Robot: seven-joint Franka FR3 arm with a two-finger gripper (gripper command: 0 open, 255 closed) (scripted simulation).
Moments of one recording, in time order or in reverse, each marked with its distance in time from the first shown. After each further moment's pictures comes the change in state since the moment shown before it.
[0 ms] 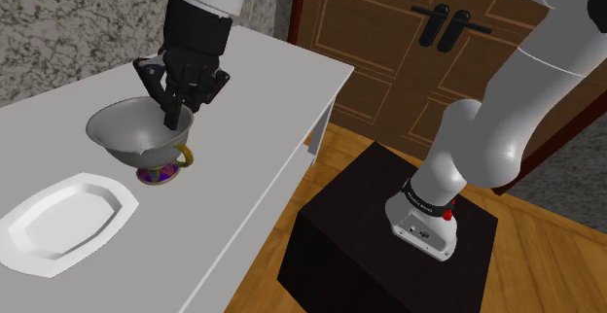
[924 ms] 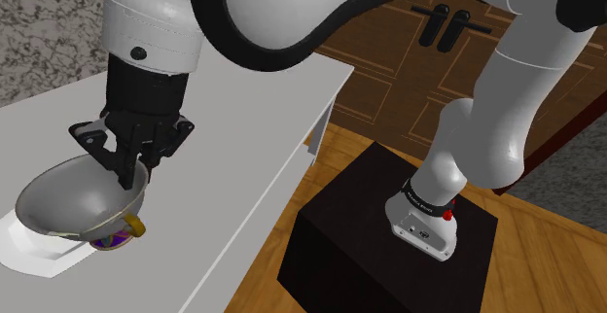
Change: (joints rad) arm 0.086 0.180 0.073 0.084 -0.120 0.123 0.186
